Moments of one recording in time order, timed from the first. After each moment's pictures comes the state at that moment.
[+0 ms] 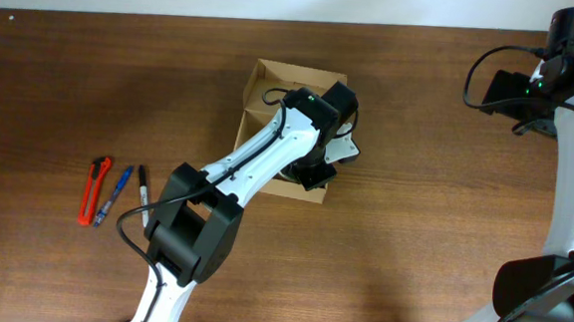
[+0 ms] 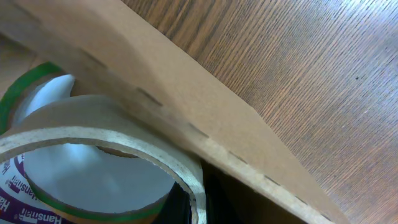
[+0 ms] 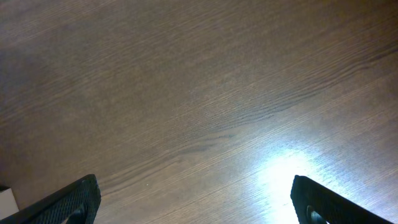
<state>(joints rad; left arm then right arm) -0.67 2.20 1.86 -1.20 0.06 0.38 -0.21 1.81 1.93 -1.31 0.16 0.19</state>
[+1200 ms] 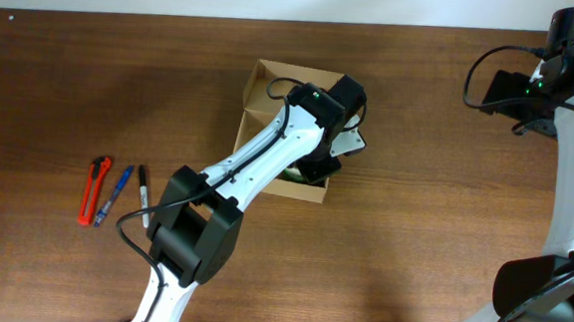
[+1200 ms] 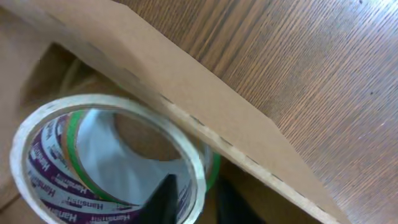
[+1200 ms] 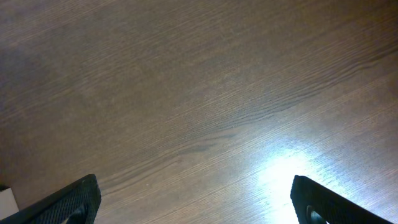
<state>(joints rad) -0.68 2.20 1.92 -1.21 -0.01 0.39 -0.21 1.81 1.93 -1.31 0.16 0.19</state>
